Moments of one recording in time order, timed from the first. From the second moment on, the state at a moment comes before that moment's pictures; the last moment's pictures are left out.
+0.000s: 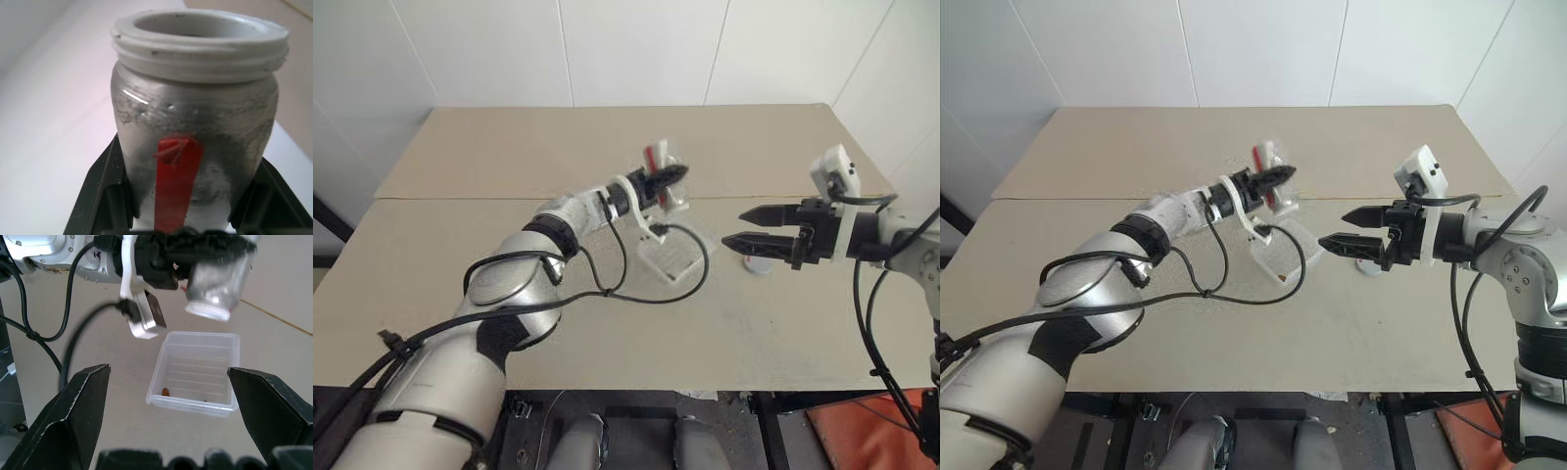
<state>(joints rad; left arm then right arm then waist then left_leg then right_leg) -1.39 0.28 -0.84 1.32 1.07 -0.48 0.58 -0.63 -0.91 -0.15 -0.19 0.72 1.03 0.96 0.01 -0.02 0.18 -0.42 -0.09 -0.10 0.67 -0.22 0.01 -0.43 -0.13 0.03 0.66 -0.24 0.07</state>
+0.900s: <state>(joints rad) -0.60 0.20 0.06 0.32 -0.18 0.24 -0.24 -0.71 -0.81 -0.05 -0.11 0.66 0.93 0.98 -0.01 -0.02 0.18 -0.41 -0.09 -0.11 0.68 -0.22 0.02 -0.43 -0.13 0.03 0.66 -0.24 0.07</state>
